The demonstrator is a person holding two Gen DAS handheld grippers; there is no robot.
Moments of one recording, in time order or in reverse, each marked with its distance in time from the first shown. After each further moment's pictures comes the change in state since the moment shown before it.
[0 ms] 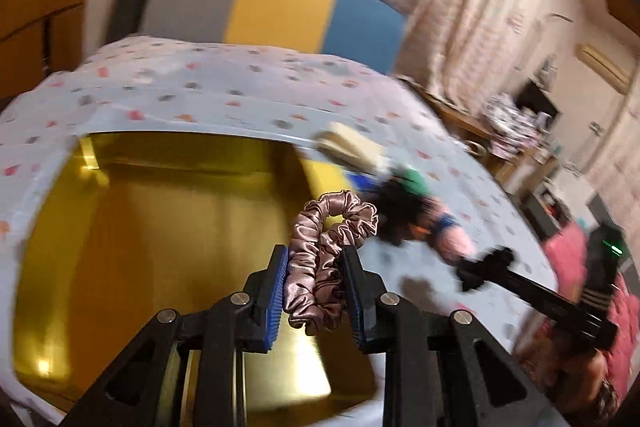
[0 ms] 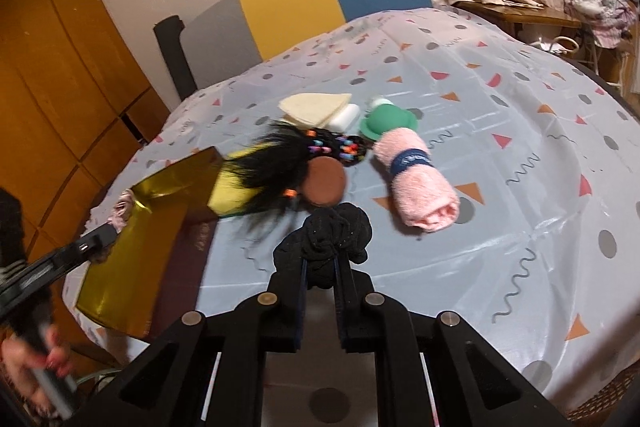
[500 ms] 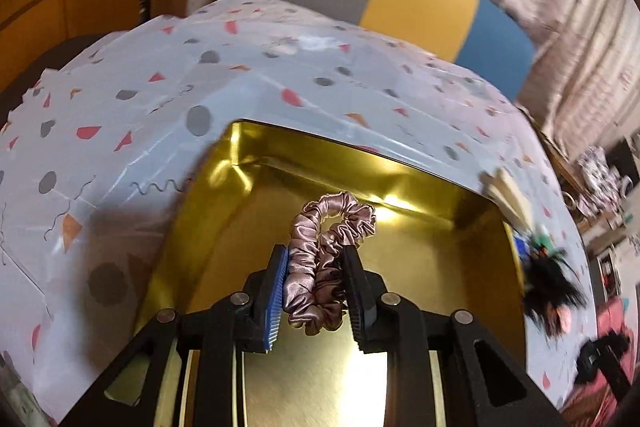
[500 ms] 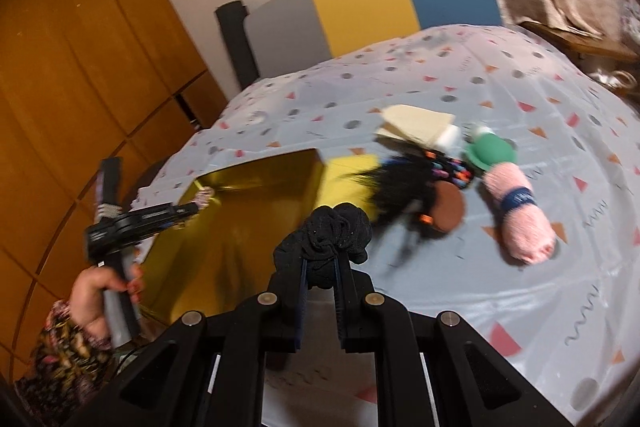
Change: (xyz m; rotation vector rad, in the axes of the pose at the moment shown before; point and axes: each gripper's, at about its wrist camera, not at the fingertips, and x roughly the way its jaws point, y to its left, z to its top) left arm 0.043 0.144 0.044 -0.260 0.063 0.272; right arm 0.005 0.094 0.017 -0.127 0.021 0.155
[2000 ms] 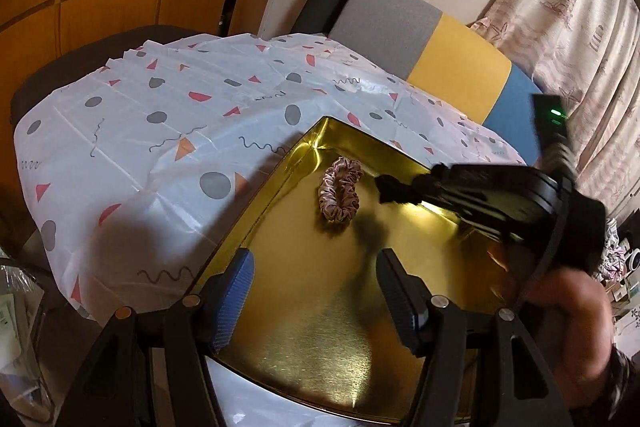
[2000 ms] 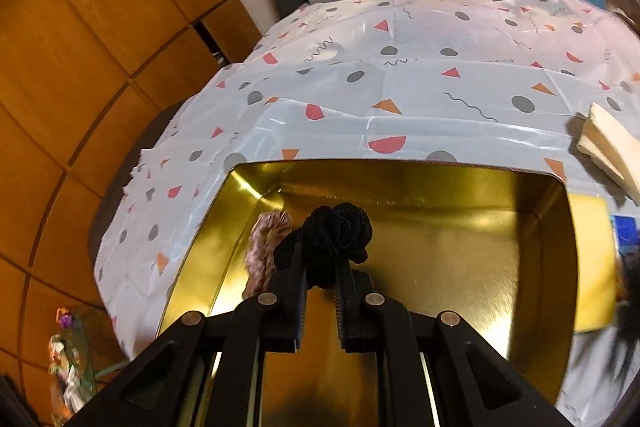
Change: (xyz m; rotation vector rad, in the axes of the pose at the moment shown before) left arm -0.095 0.030 -0.090 -0.194 -0.187 0.070; right arm 0.231 0.141 0.062 -0.063 0.260 0.057
